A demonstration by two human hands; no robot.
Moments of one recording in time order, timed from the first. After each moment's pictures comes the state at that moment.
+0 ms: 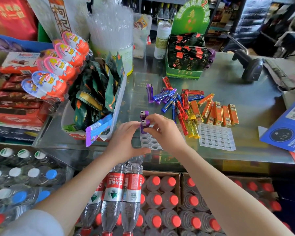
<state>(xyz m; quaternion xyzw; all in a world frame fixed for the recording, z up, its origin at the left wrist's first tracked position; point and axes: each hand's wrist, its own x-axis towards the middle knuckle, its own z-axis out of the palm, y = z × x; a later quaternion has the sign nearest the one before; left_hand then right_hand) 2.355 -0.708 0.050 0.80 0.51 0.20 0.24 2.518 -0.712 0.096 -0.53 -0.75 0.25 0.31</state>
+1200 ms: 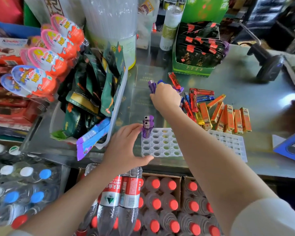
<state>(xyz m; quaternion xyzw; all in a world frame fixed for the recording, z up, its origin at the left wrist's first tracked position) 2.362 -0.710 0.049 0.79 0.54 0.23 0.19 2.501 -0.575 0.093 -0.75 -0.65 0.10 0.05</state>
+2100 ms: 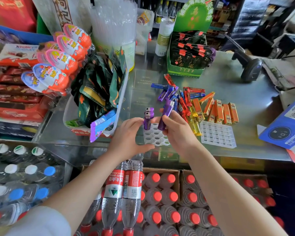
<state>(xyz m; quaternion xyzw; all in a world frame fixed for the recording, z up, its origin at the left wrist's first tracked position) 2.357 -0.712 0.052 0.80 0.52 0.20 0.20 2.521 -0.721 0.104 -0.53 -0.39 0.60 0.46</state>
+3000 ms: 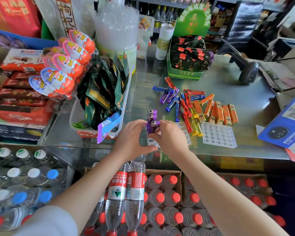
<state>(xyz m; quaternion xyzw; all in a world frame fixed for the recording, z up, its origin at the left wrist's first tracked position) 2.356 -0.709 0.047 0.79 0.51 0.22 0.24 2.496 -0.724 0.095 -0.68 -0.71 0.13 0.14</state>
